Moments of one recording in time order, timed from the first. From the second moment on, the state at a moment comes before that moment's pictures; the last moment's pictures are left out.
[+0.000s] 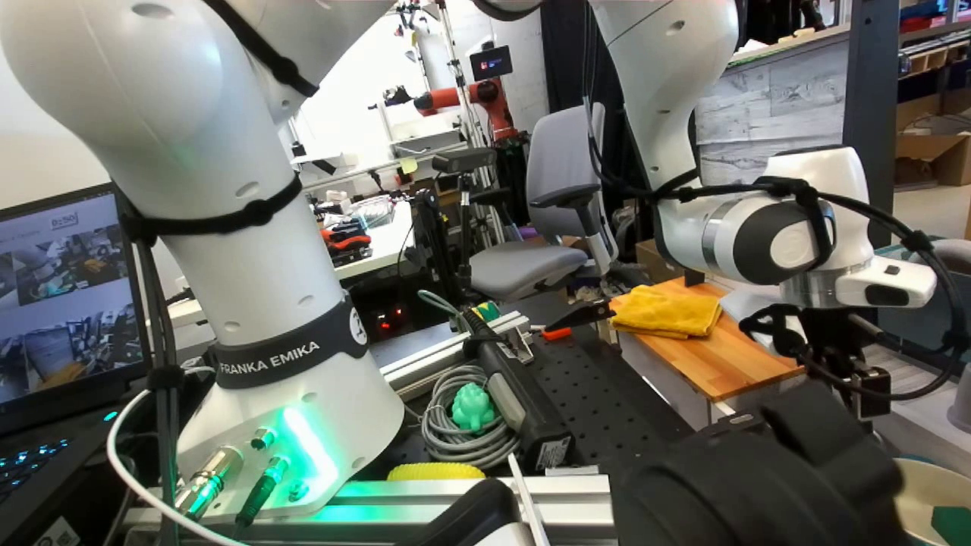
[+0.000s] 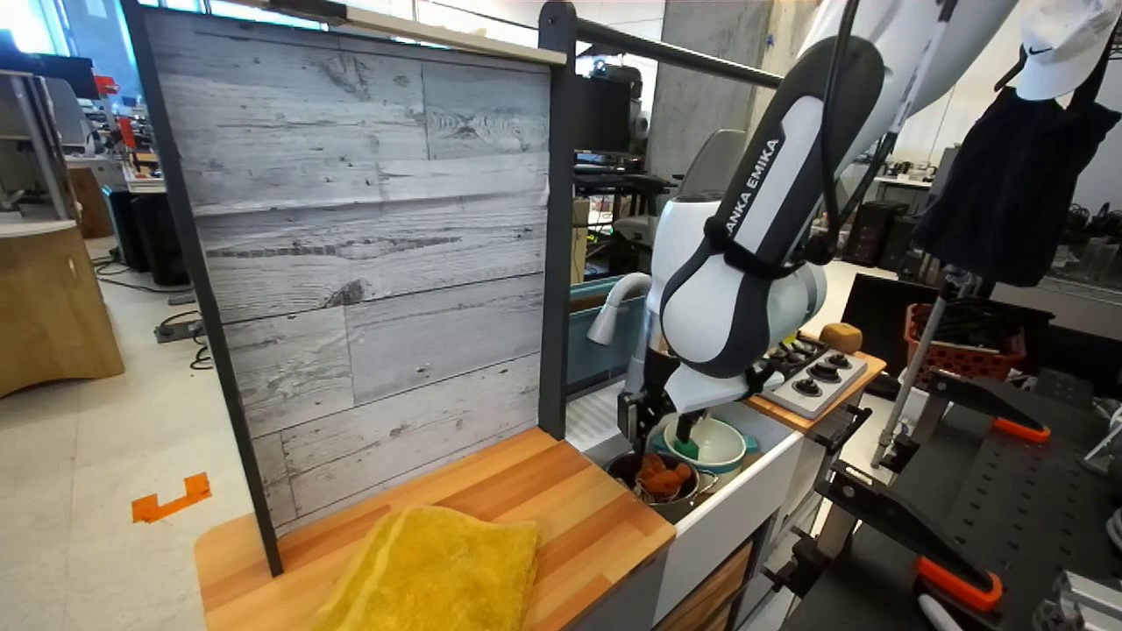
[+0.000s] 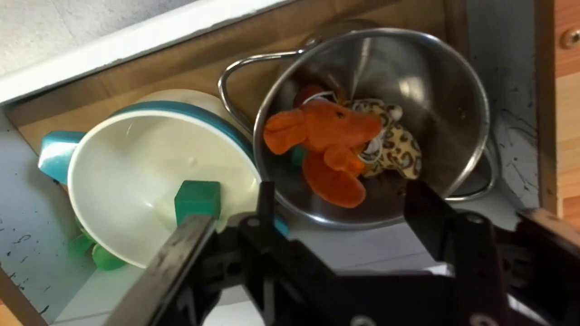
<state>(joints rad) 0.24 1.06 -0.16 -1.83 0.08 2.94 0.33</state>
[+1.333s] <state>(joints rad) 0.18 0.85 -0.30 -1.90 0.04 2.88 0.19</state>
